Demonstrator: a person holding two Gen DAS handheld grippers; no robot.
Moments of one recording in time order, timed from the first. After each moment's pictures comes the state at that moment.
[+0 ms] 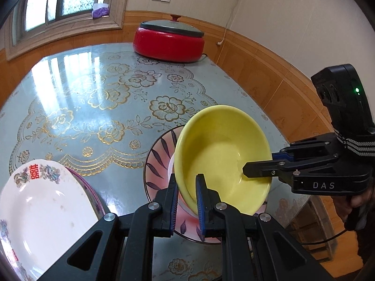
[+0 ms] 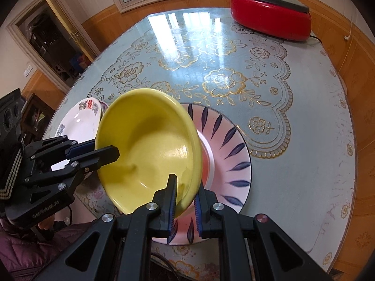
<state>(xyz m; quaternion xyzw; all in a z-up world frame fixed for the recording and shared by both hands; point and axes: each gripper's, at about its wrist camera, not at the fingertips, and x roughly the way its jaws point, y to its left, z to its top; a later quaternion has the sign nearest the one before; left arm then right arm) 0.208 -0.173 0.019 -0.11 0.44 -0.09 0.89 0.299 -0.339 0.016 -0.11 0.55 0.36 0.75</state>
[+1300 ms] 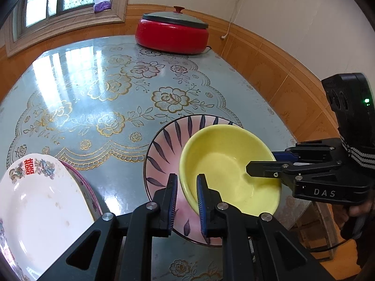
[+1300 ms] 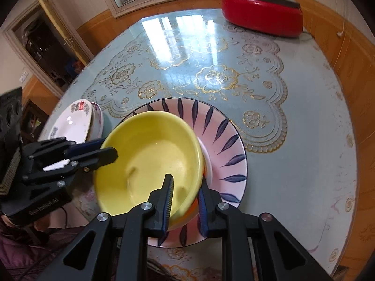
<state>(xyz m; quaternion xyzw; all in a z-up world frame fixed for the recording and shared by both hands) 0.214 -0.177 0.005 -0.10 0.45 -0.08 0.88 0.297 -0.344 0.000 -0.10 0.53 0.34 0.77</state>
